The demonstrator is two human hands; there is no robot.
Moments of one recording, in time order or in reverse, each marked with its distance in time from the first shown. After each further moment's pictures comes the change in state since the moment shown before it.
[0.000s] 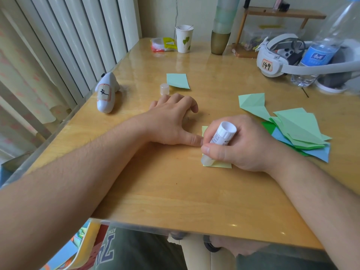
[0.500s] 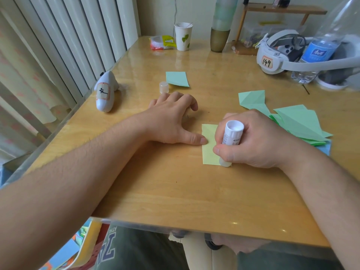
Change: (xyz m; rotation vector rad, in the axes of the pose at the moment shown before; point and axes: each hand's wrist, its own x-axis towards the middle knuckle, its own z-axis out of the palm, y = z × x) left_hand 0.001 -0.001 0.001 0.036 0.020 0.015; right_hand -0.008 -0.012 -0.017 -0.240 -0.019 0.084
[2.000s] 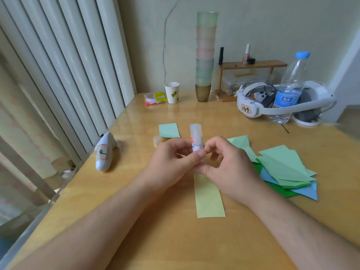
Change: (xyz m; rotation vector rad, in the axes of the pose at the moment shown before) left_hand 0.009 0.025 0.003 -0.936 0.297 0.171; right_hand 0.032 0.018 0.018 0.028 0.481 0.111
